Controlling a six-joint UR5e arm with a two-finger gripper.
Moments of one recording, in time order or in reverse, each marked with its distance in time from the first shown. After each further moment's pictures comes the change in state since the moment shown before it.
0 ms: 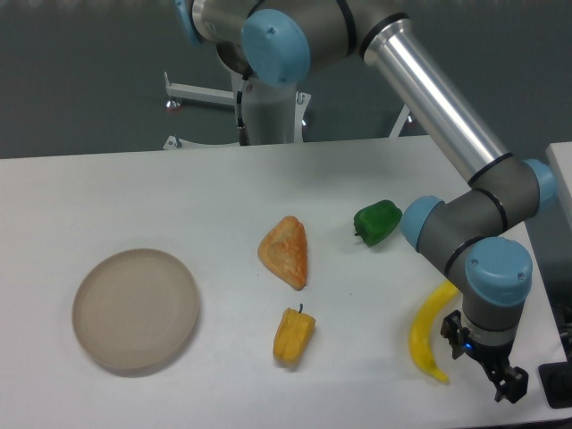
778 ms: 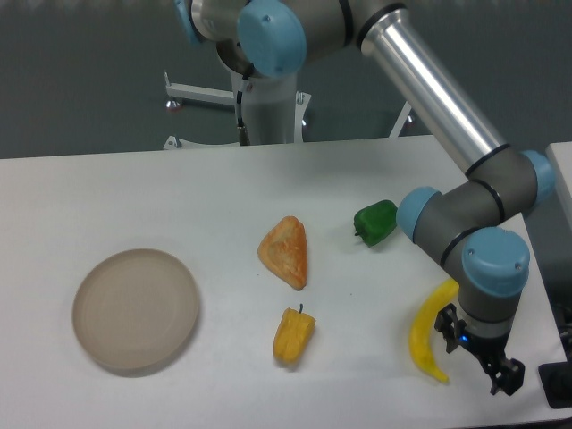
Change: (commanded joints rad) arm 0.021 0.135 -0.176 -0.006 -0.025 -0.045
